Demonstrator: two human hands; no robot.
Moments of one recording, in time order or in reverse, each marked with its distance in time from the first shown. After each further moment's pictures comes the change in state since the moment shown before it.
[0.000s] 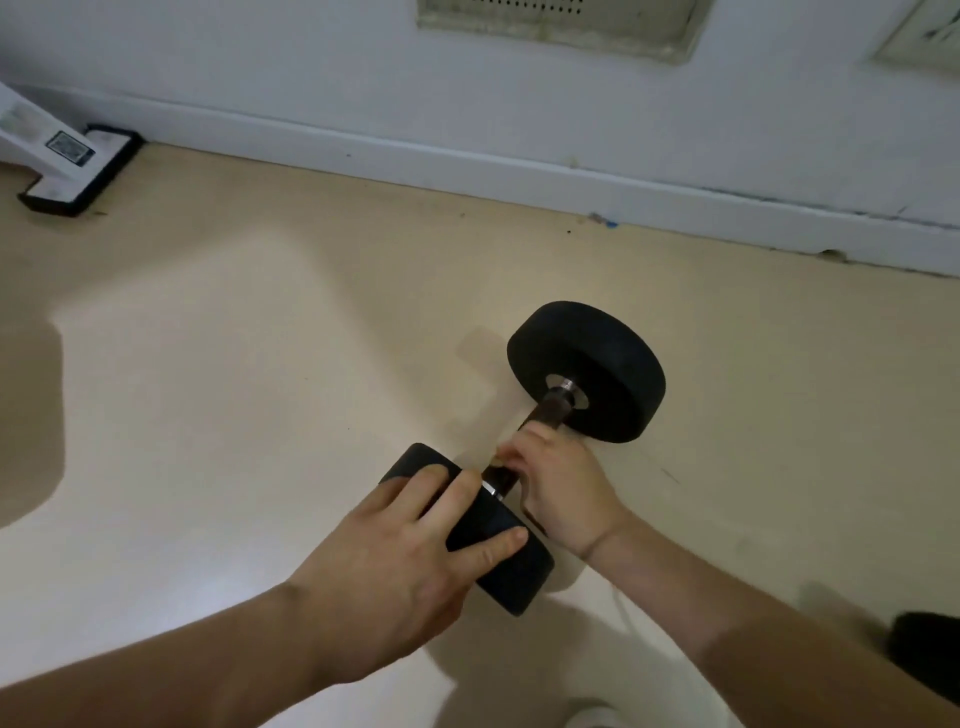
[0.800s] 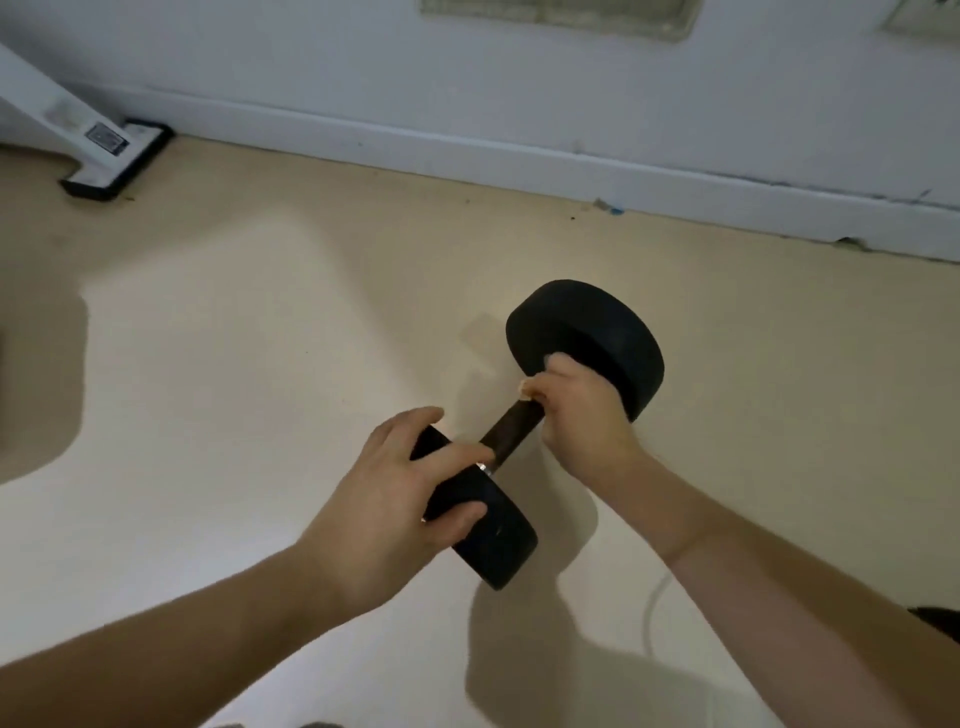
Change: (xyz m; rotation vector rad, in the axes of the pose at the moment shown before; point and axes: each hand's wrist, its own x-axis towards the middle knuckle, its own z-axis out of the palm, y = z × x) left_hand 0.016 0.033 0.006 -0.515 0.096 -0.507; right_hand 0.008 0.039 -0.014 -0.062 0.175 -0.033
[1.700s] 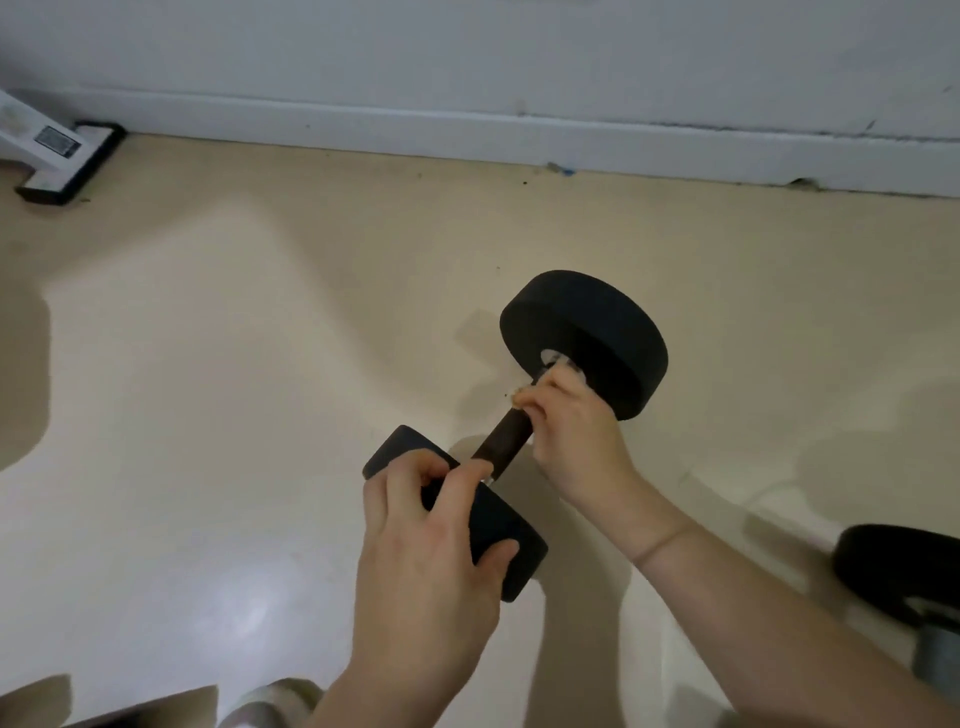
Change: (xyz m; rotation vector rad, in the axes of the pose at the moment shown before) left_hand -0.038 0.101 0.065 -0.001 0.253 -0.238; right_hand -0.074 0.026 -0.003 0.199 0.118 0.114
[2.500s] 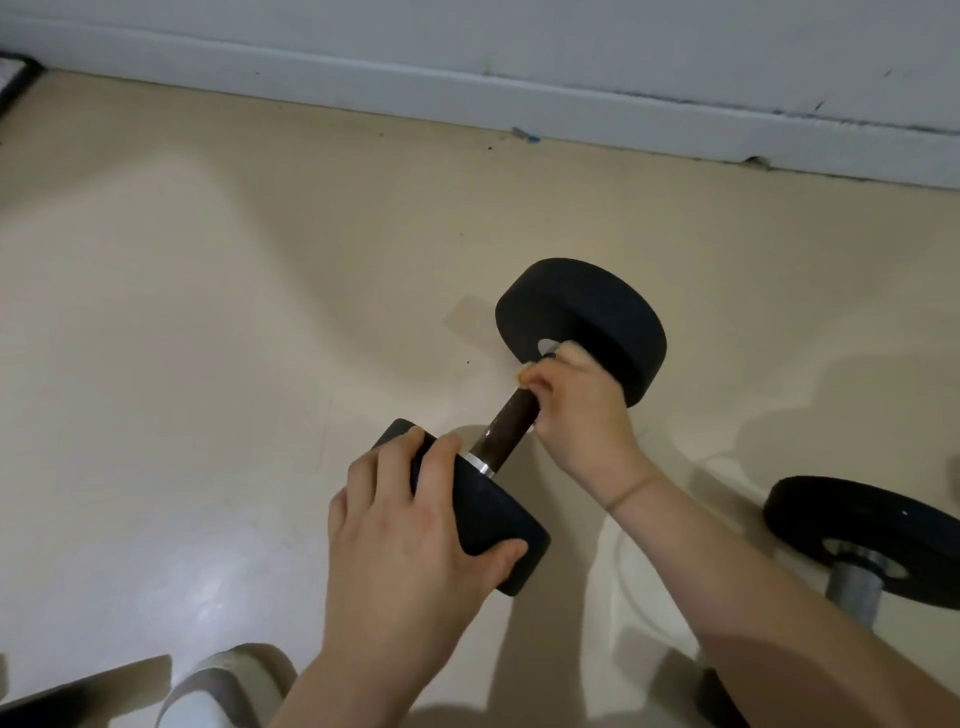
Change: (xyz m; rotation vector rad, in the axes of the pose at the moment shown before) left_hand -0.013 0.012 -0.001 0.136 -0.124 0.010; right_hand -0.020 0.014 -0.029 -0.086 0.003 0.109
